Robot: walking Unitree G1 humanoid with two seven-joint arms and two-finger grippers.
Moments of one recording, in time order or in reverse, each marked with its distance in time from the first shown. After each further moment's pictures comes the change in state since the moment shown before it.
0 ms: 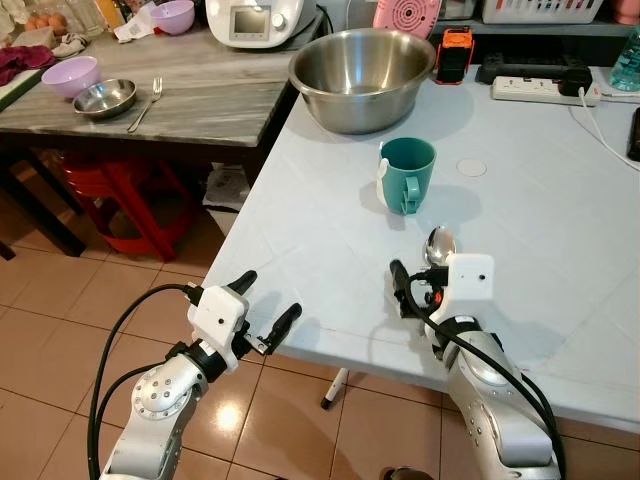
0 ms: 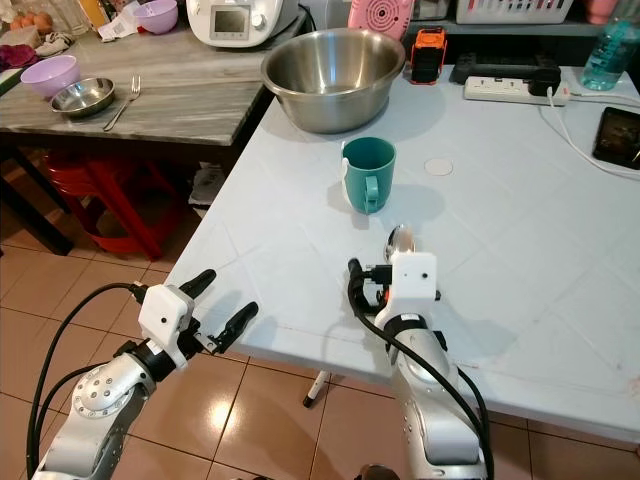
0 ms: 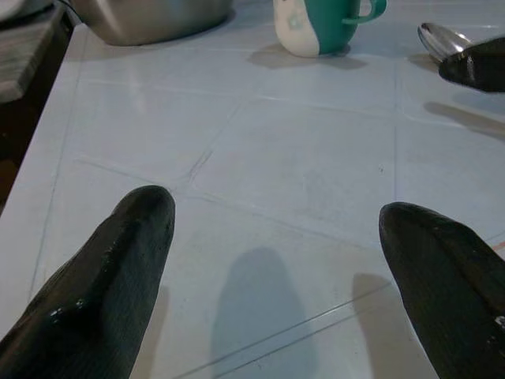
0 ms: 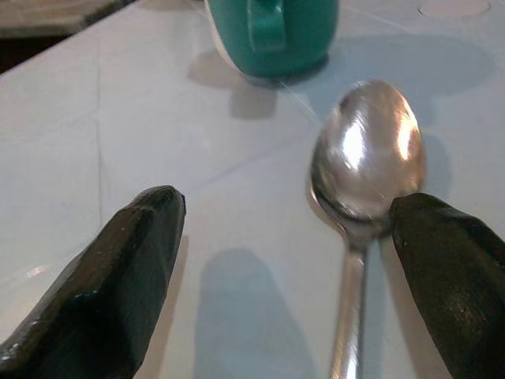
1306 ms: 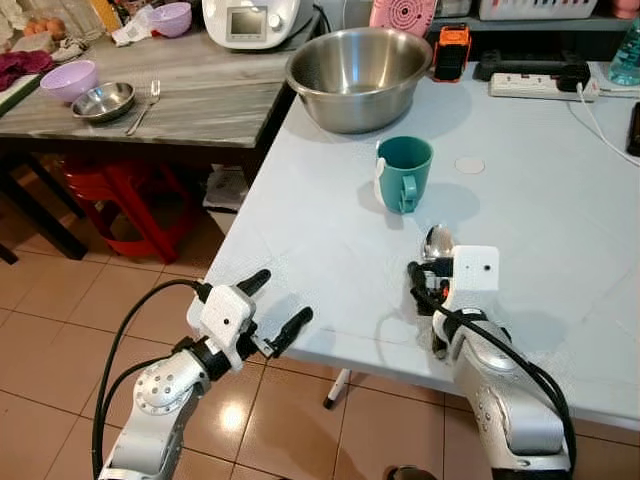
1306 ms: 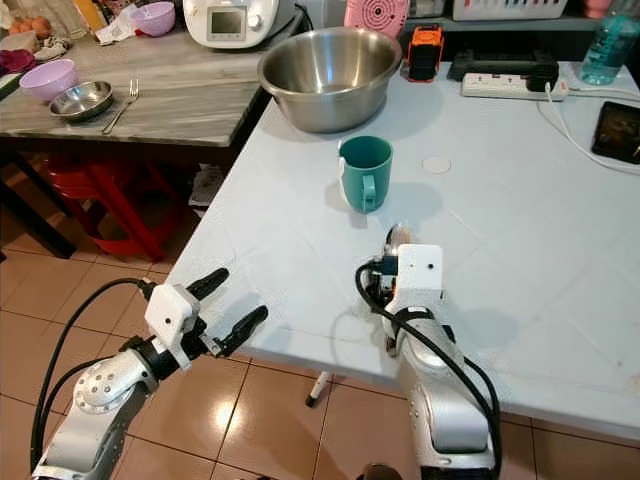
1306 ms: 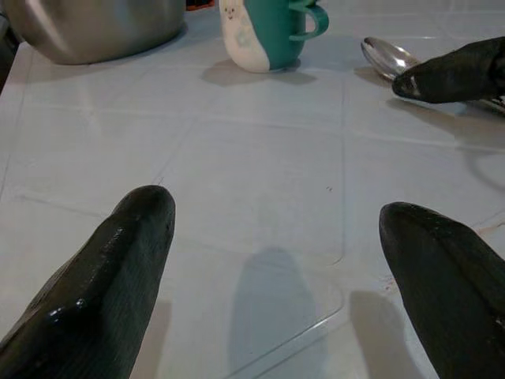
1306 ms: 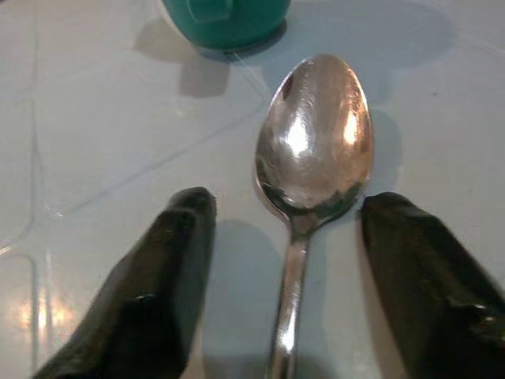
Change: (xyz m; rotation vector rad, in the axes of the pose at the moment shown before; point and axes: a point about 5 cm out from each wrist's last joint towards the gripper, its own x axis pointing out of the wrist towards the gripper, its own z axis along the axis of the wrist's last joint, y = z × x) left arm 0.004 -0.005 0.007 0.010 -0.029 -0.107; right arm 0.003 -0.007 0.008 -0.033 0.107 -0.070
